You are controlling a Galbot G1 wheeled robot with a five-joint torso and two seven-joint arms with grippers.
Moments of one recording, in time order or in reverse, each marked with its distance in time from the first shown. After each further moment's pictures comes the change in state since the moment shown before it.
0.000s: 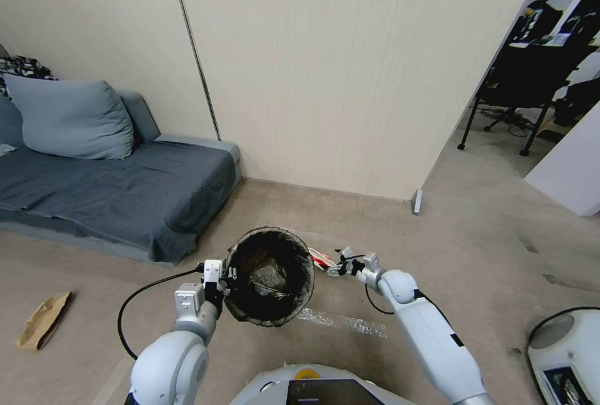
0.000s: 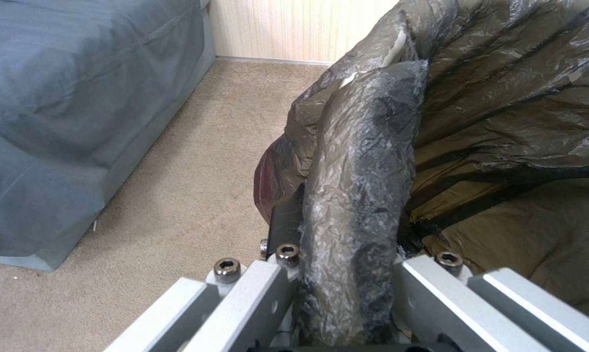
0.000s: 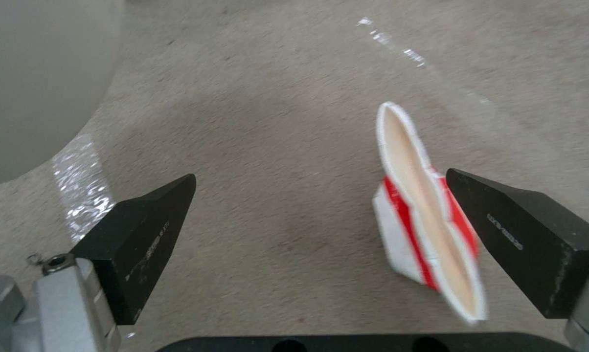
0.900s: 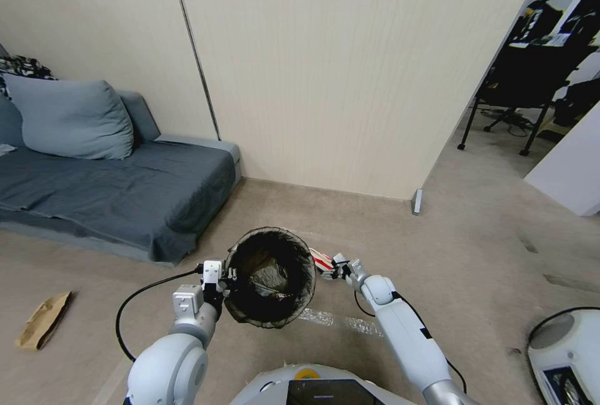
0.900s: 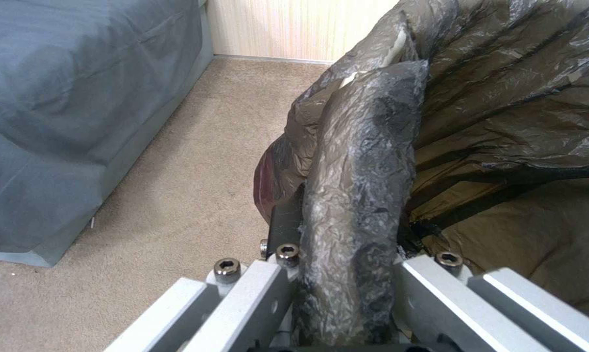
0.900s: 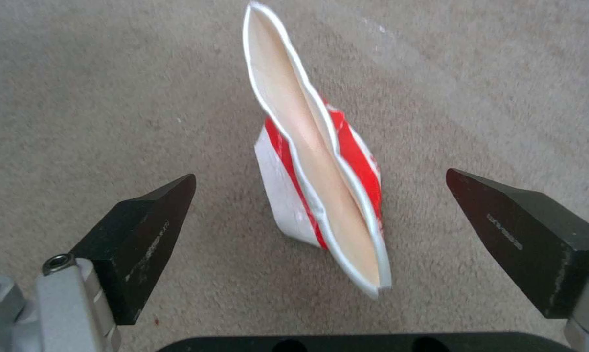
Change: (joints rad) left arm 0.015 -0.007 0.005 -0.011 0.007 0.000 0.003; right arm 0.080 0.094 0.001 -0.234 -0.137 0.076 0.257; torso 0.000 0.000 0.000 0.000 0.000
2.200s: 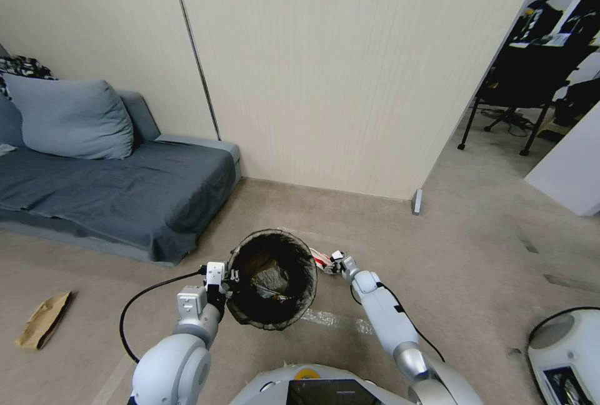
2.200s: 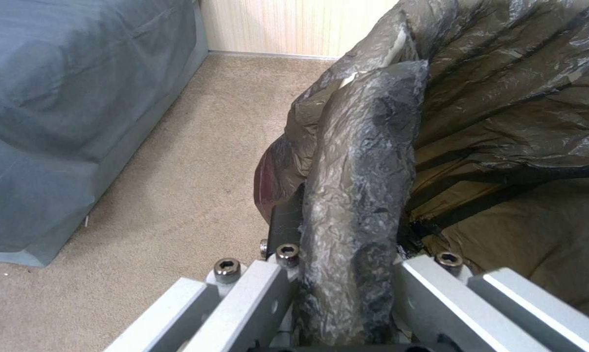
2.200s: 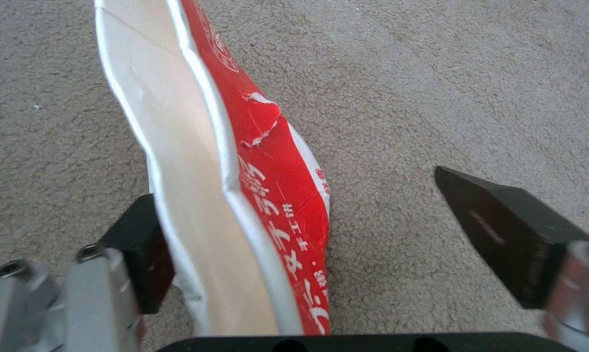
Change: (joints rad) left arm 0.001 -0.002 0.008 0.013 0.016 -0.006 0.015; right arm 0.202 0.117 0.066 -0.378 -0.188 0.161 0.056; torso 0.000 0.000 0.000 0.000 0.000
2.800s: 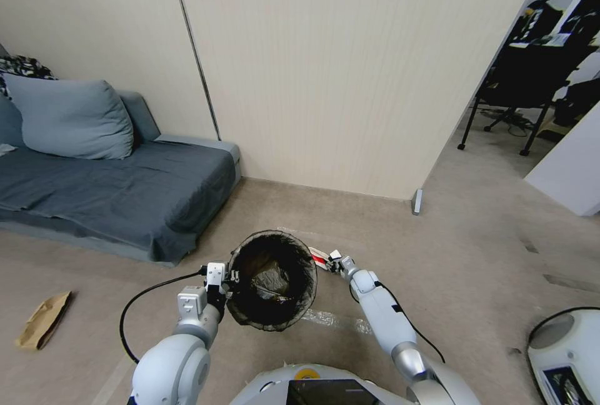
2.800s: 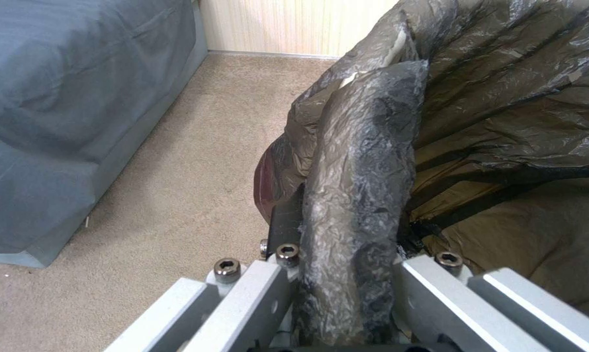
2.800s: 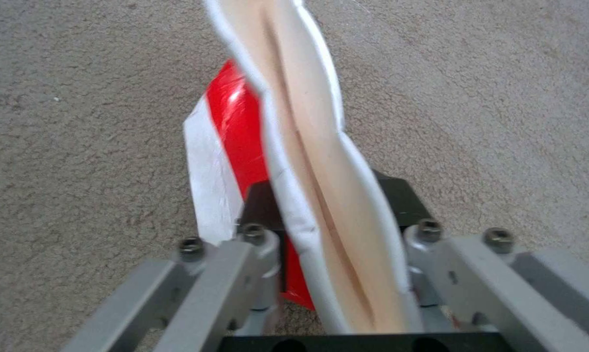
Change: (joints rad) left arm 0.000 0.007 -0.005 0.006 -0.003 -0.003 0.005; right arm -0.024 0.006 0.003 0.032 -0.022 -0.008 -0.001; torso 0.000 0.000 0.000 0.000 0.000
